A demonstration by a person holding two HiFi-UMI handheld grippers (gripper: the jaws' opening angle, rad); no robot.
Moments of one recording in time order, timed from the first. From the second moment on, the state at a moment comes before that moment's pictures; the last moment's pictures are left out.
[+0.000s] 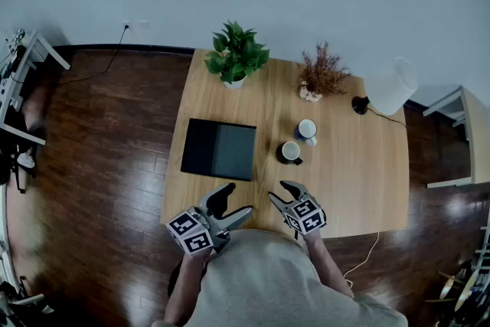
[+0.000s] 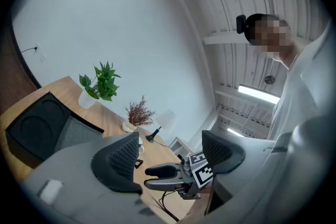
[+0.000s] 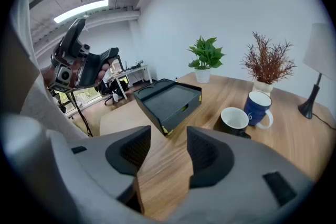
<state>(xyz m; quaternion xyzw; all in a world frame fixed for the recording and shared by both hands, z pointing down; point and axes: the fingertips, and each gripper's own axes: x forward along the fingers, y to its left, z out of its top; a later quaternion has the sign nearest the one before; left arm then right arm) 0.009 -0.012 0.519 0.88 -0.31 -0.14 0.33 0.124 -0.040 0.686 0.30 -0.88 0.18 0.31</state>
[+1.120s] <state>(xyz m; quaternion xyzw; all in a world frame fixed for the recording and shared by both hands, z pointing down) -0.001 -0.014 0.519 0.88 -0.32 -0.15 0.33 0.218 -0.157 0.777 0.25 -0.75 0.11 0.60</state>
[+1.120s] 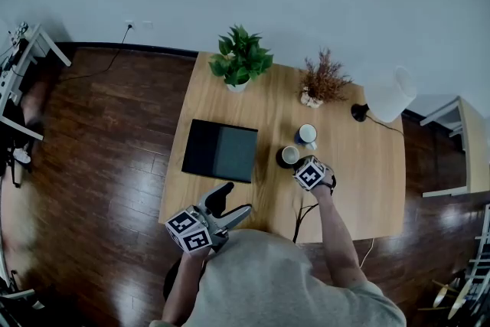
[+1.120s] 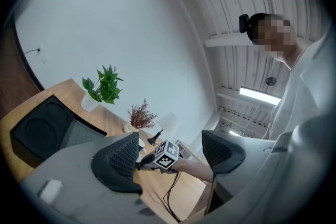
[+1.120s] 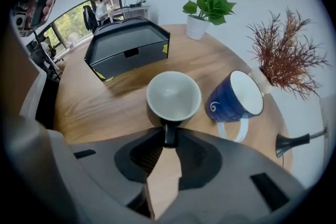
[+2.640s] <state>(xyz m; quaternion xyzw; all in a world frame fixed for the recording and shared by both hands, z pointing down) -0.047 -0.007 0.532 0.85 -0.37 -0.18 0.34 -0.009 -0.165 0.707 0.20 -0.89 0.10 0.40</state>
